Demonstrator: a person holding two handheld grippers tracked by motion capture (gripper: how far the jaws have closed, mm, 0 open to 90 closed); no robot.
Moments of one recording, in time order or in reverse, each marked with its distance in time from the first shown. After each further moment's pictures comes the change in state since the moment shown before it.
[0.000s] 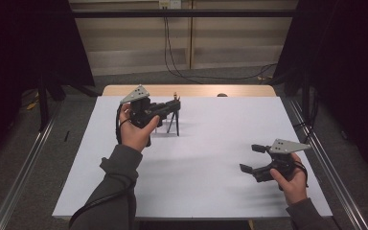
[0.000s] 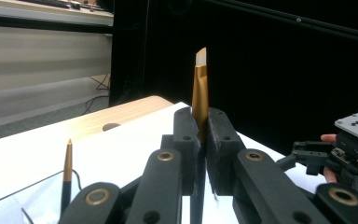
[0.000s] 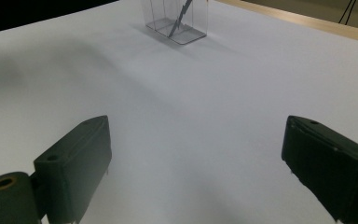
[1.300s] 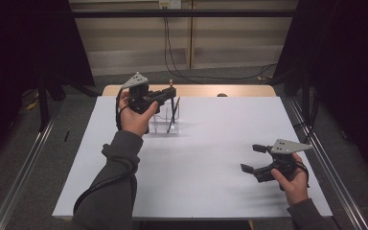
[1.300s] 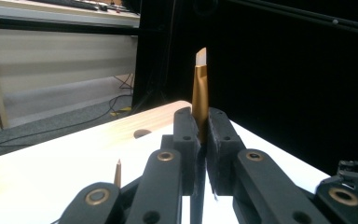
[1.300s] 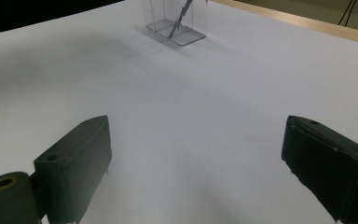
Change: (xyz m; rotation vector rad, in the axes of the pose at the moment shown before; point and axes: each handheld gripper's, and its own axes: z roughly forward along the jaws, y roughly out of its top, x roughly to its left) left arm 0.028 0.020 0.013 0.002 0.083 0.001; right arm -0.001 -0.001 -0.003 -0.005 0.005 0.000
